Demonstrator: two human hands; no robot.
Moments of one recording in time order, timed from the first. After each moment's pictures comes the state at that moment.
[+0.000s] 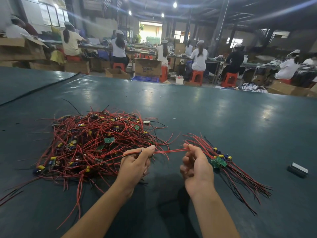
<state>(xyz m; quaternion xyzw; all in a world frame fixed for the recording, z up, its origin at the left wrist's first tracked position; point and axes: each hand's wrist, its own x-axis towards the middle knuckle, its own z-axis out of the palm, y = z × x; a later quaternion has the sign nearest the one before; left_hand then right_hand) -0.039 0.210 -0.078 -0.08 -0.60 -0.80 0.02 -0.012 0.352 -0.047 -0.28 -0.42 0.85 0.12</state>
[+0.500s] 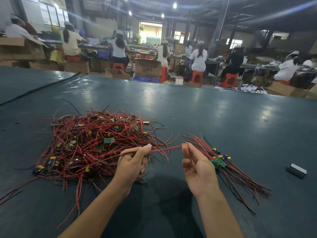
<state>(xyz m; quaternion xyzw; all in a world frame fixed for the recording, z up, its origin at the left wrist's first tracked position) -0.041 0.204 -0.076 -0.09 -0.61 -0.79 0.03 -0.007 0.362 -0.043 -0.21 -0.36 0.90 0.10</state>
